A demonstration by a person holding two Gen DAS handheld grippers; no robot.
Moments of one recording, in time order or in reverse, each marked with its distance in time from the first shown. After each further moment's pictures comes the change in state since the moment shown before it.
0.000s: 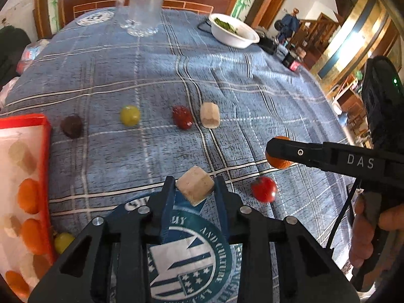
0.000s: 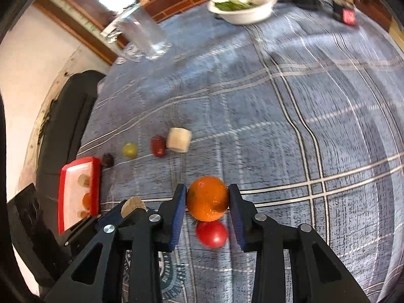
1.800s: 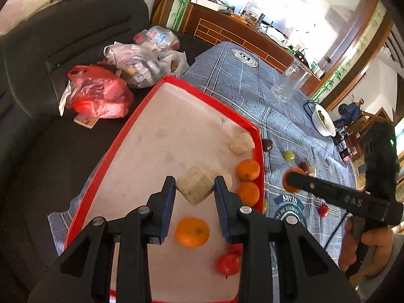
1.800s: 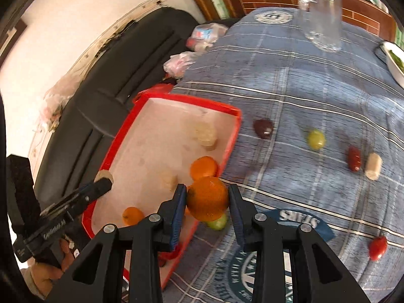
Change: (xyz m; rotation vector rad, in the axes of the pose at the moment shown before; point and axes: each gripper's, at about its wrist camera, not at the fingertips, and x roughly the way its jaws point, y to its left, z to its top) left arm -0.152 0.189 -0.097 -0.487 -0.225 0.212; right arm 0.057 0.226 -0.047 -0.485 0.135 0.185
